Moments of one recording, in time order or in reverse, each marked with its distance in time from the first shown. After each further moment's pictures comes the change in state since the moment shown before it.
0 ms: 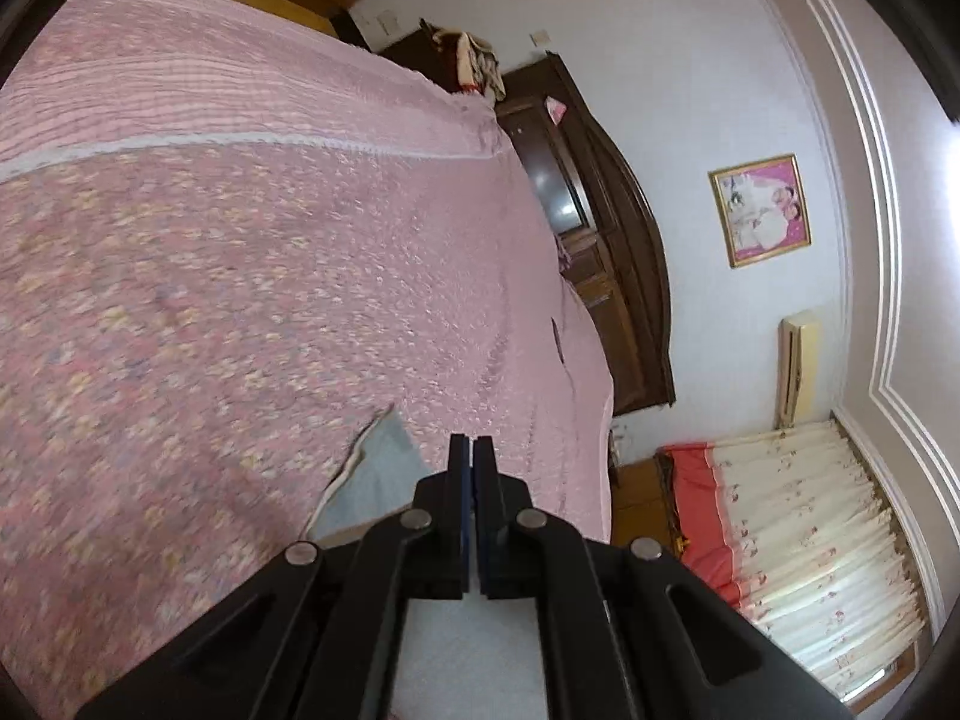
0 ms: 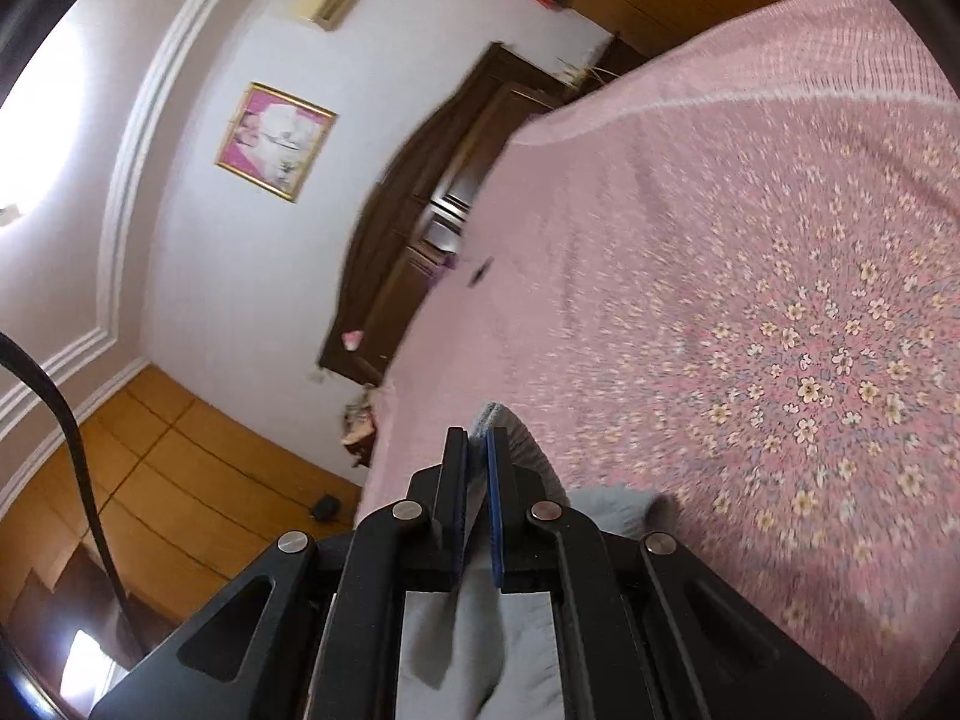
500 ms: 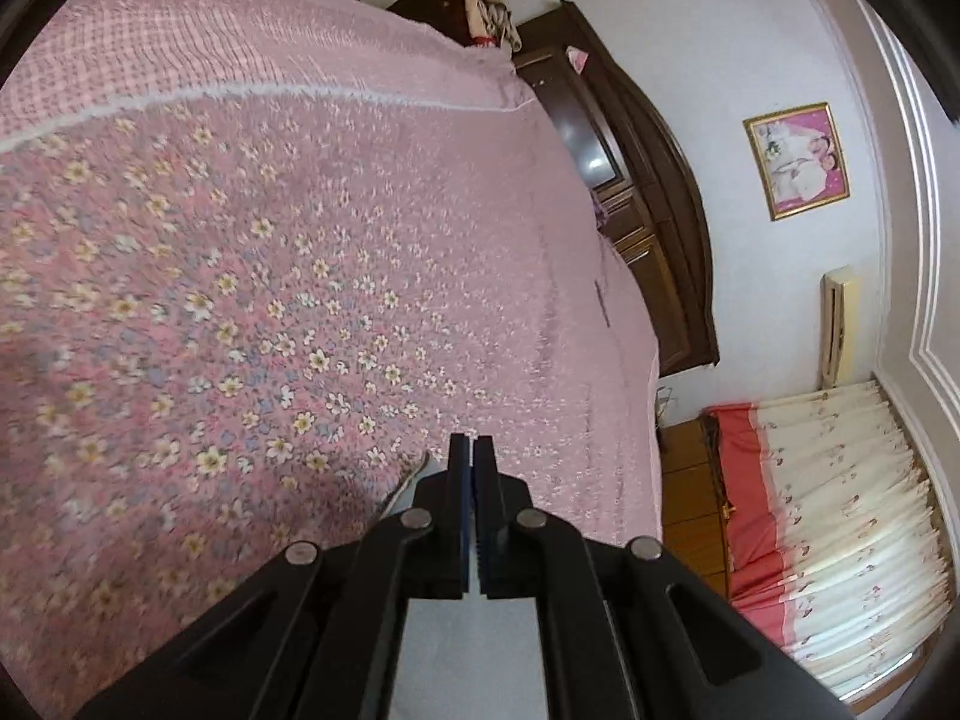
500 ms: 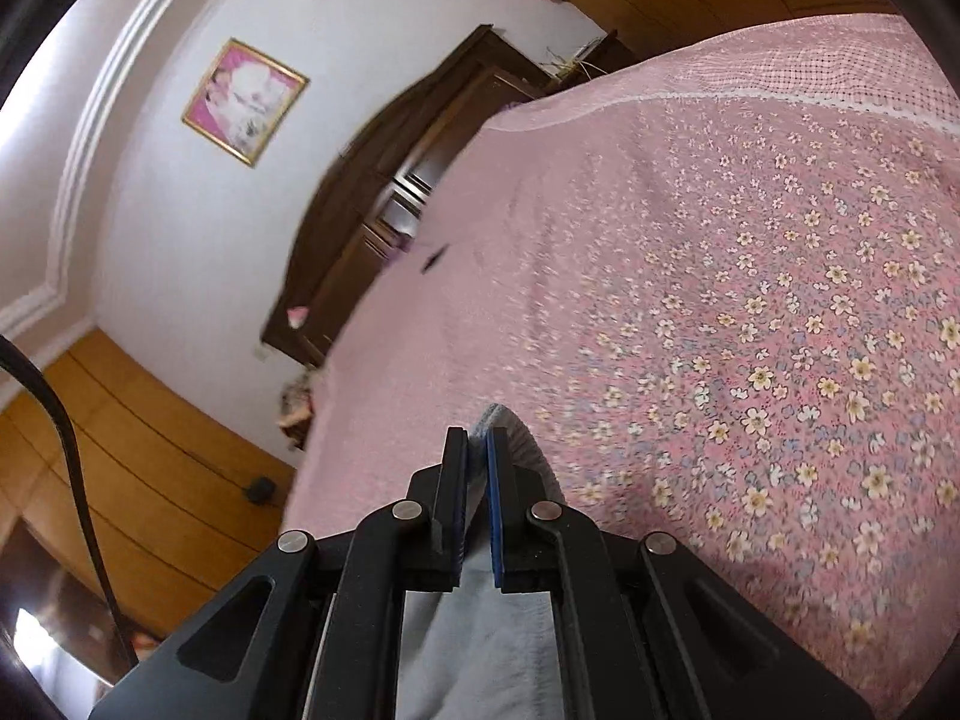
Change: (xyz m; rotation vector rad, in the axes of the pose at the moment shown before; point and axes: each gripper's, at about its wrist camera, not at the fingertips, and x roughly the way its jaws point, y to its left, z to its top) left arm 0.095 0.016 0.025 0.071 0.098 0.115; right arm 0.068 -0.001 0.013 -0.105 0.040 -0.150
